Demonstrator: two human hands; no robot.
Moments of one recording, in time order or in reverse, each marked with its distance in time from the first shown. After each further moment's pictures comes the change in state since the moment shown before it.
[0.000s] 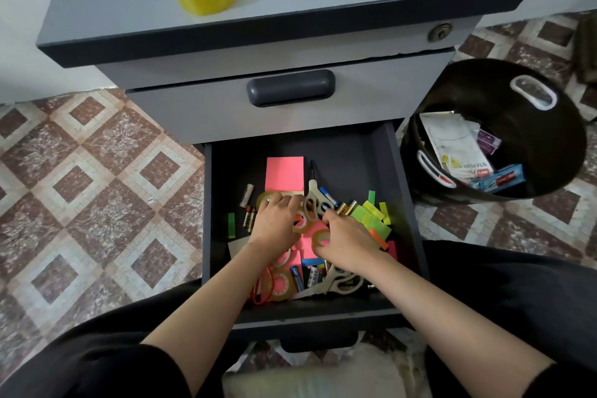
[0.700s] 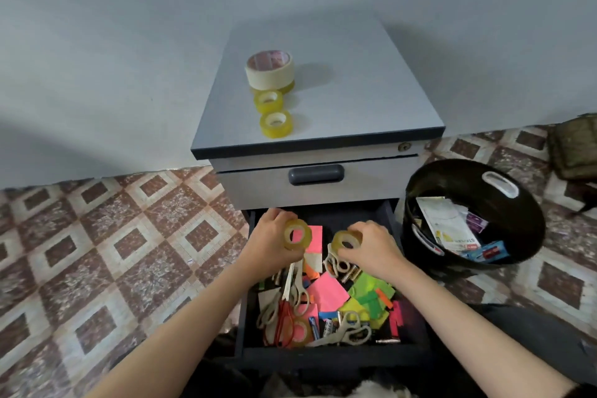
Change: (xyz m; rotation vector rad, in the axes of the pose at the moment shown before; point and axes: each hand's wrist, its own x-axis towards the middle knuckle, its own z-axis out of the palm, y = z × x) left_hand -0.080 0.001 -0.147 -0.367 0.320 0.008; right_hand -0.069 -0.040 -0.094 0.104 0.327 -0.116
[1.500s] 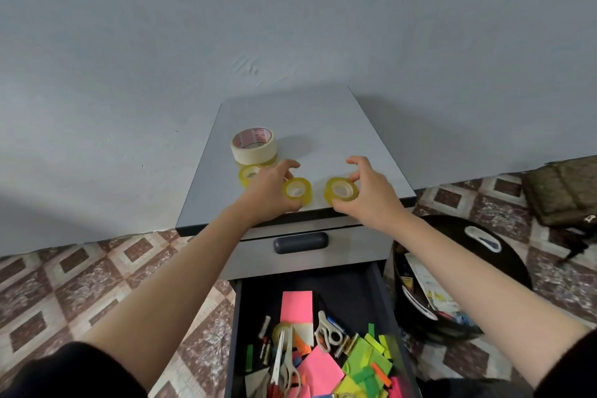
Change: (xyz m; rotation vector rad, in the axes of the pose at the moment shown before) left_hand 0.130 0.084 -0.118 0.045 0.109 0.168; right_hand 0.058 -0.060 -0.143 0.154 0.333 -0.338
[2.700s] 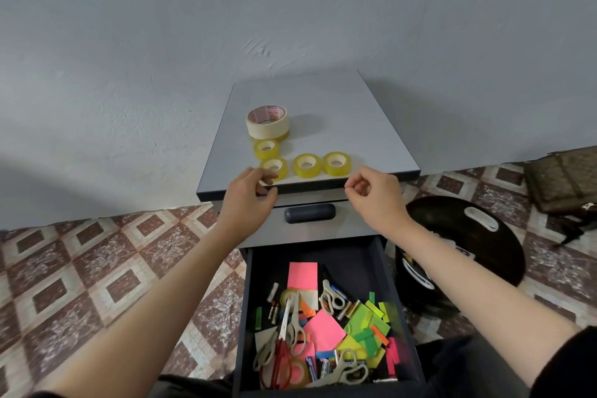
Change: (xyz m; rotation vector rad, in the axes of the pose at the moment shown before) left_hand -0.088 -0.024 0.004 -0.124 0.353 -0.034; right_hand -0.048 0.000 0.025 0.100 0.180 -0.079
